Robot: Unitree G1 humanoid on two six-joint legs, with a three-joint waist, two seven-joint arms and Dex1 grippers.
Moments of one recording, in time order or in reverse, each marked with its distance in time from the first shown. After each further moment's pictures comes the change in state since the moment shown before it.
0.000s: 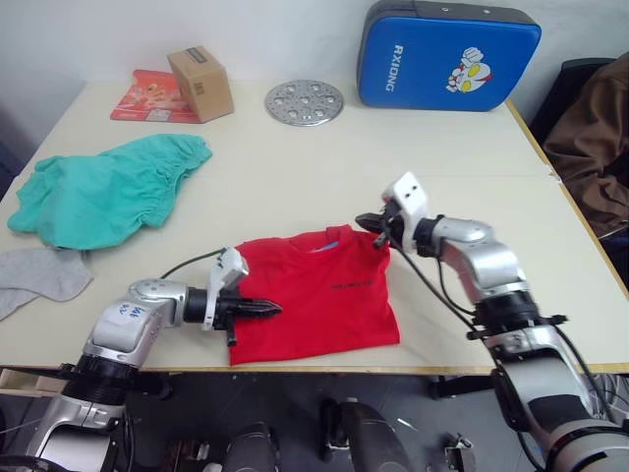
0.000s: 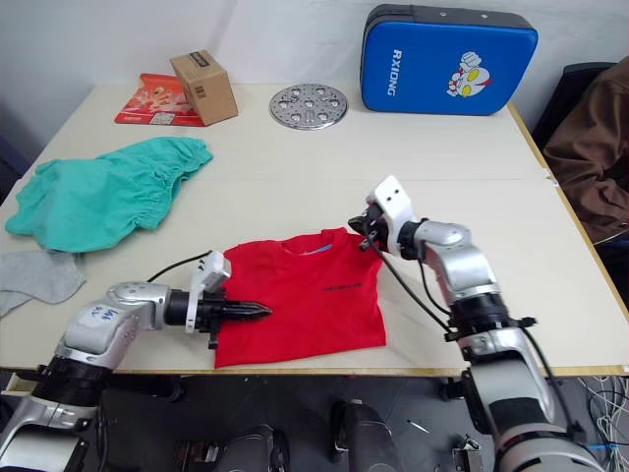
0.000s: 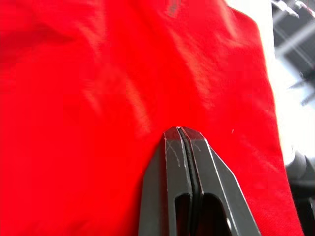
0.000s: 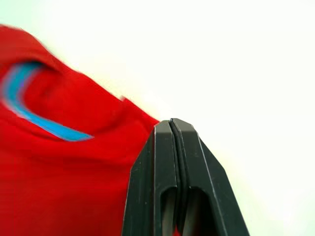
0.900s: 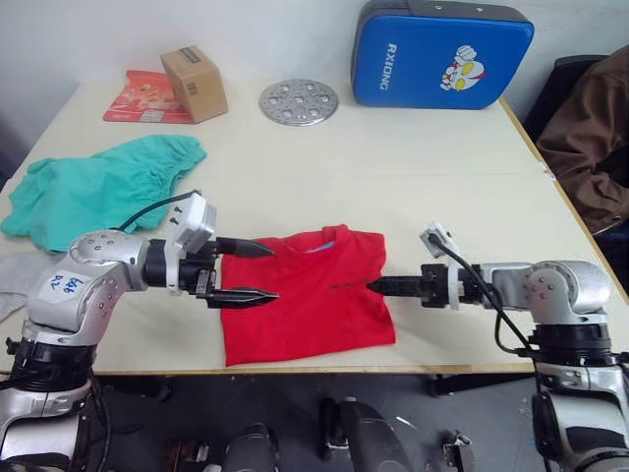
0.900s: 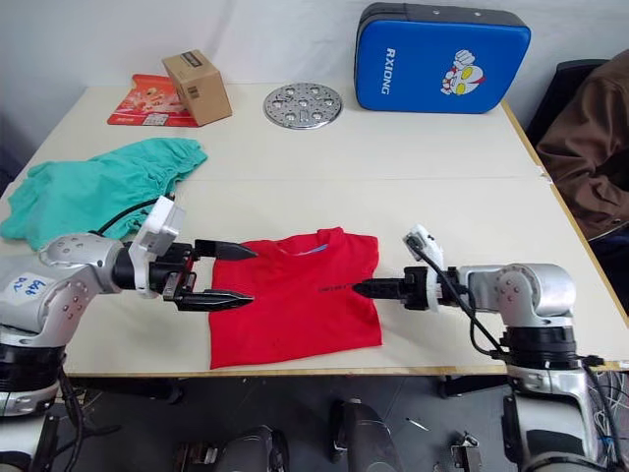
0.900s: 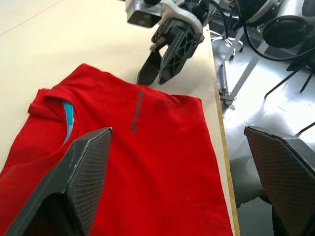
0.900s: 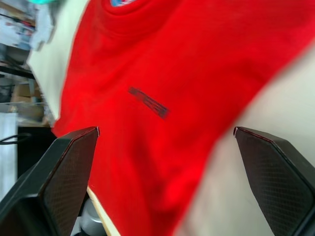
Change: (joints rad) left arm -0.100 0.119 0.104 -0.200 -0.138 -0.046 -0.140; right arm 0.109 -0.002 -0.208 -0.139 0.438 0.888 -0.058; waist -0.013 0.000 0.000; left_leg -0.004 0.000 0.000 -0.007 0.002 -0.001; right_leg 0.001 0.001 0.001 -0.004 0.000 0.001
